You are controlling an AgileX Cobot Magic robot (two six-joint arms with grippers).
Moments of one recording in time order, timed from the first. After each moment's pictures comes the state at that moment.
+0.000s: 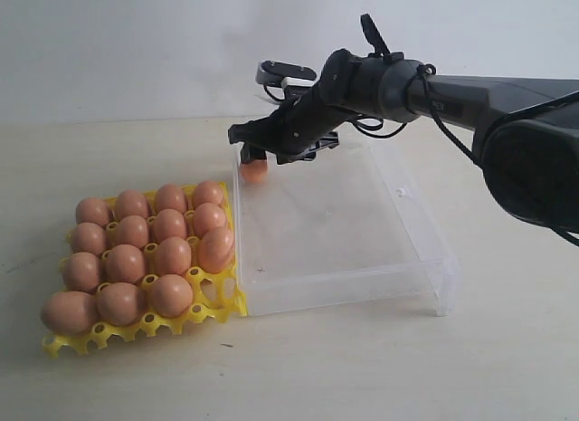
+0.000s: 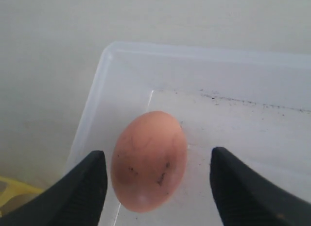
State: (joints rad) left arm 0.10 0.01 0.00 0.10 0.38 0.03; right arm 0.44 2.53 -2.10 0.47 0.61 -0.15
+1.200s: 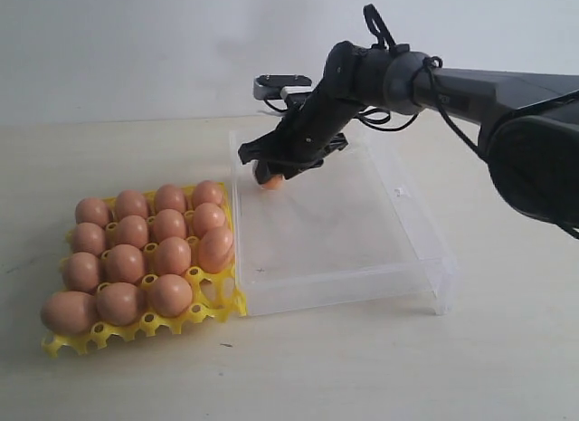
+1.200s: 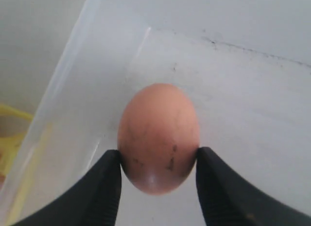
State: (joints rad) left arm 0.10 0.01 0.00 0.10 0.38 0.03; right arm 0.43 2.52 -2.12 0.38 0.81 -0.24
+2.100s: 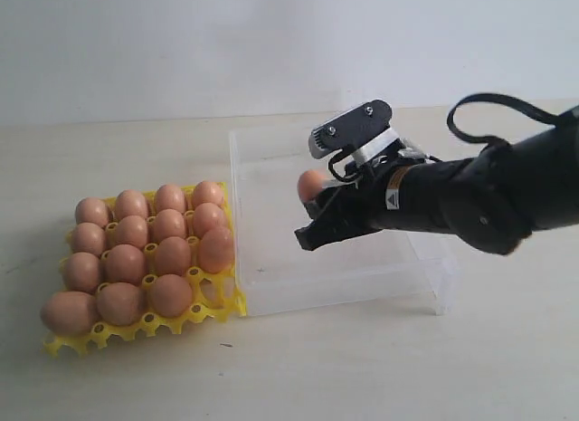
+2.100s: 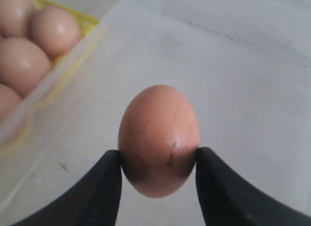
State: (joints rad) left arm 0.10 0.01 0.00 0.10 0.38 0.03; right arm 0.53 1.80 -0.83 -0.25 -0.24 0.13
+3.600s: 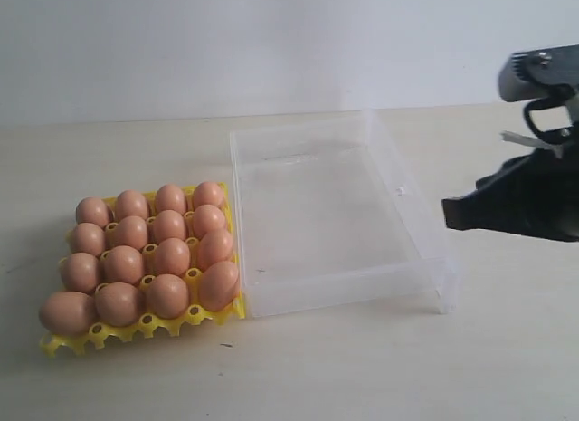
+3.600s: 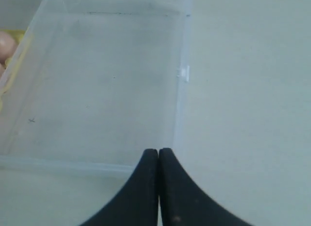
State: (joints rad) left arm 0.10 0.01 0.00 0.10 0.38 0.03; right arm 0.52 1.10 -0.61 -0.61 0.37 0.76
